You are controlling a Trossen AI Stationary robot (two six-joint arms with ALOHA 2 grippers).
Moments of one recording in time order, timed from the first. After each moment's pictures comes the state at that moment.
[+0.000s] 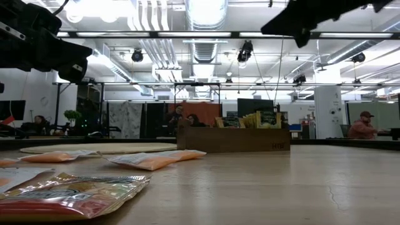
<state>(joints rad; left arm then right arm) -0.05 0.08 0.01 0.02 0.06 -0.06 0.05 0.92 0.63 0.03 0.36 0.17</state>
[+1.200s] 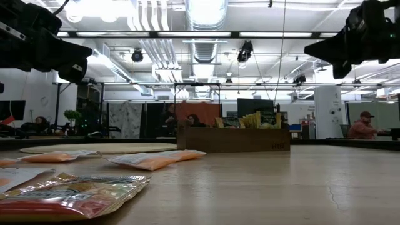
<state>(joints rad) -0.05 0.08 0.01 0.02 0.06 -0.06 0.05 0.19 0.06 0.20 0.36 0.18</state>
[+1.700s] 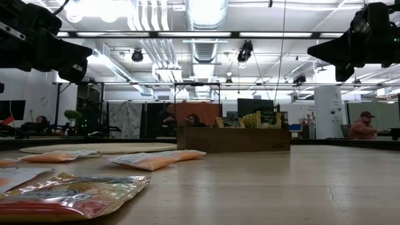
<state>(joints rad) -0.05 0.09 0.01 0.02 0.06 -0.06 0.05 0.07 0.01 0.18 0.36 0.17</state>
